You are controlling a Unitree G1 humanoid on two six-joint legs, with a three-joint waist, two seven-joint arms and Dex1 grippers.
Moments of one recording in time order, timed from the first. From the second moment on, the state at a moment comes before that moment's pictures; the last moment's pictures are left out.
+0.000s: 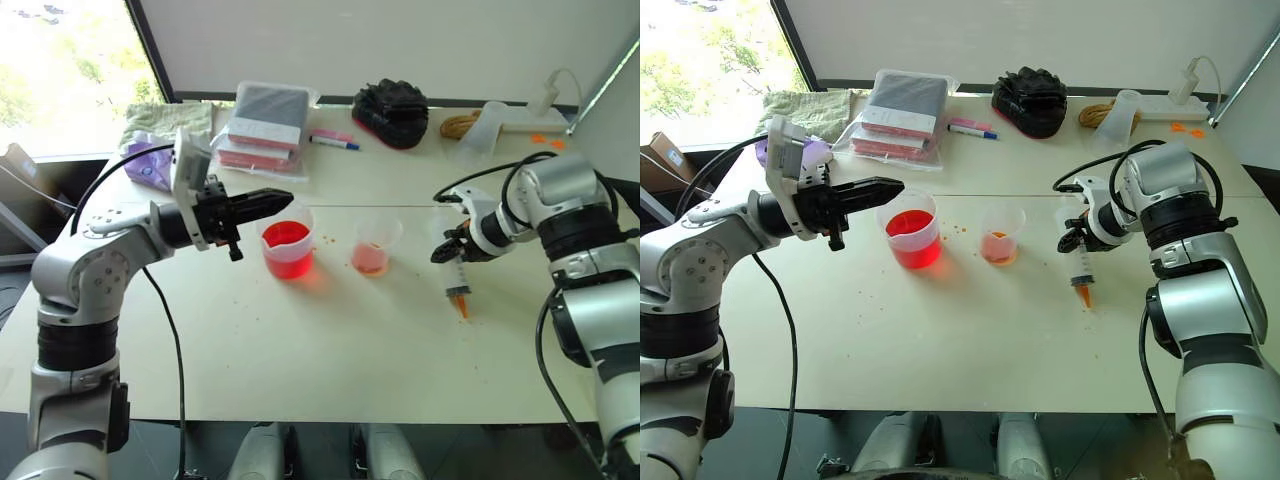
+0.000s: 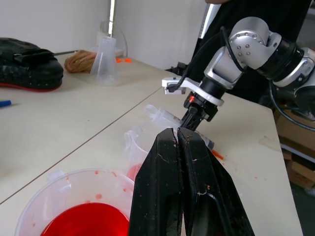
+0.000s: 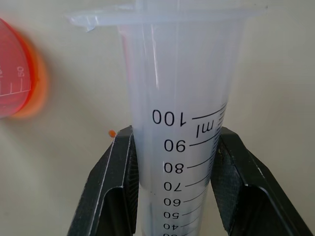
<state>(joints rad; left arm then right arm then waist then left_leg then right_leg) -0.61 0.62 0.18 -0.24 -0.84 0.87 -0.87 -1.18 -0.70 0.34 0.67 0.36 1.57 0.64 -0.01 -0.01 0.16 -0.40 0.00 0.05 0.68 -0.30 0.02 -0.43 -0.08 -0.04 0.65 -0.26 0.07</state>
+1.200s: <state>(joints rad) -0.55 0.78 0.21 -0.27 -0.92 0.88 -0.96 -0.64 -1.20 -0.02 -0.25 0.50 1.06 1.06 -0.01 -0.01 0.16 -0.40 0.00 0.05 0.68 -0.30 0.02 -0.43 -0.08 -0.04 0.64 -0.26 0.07</state>
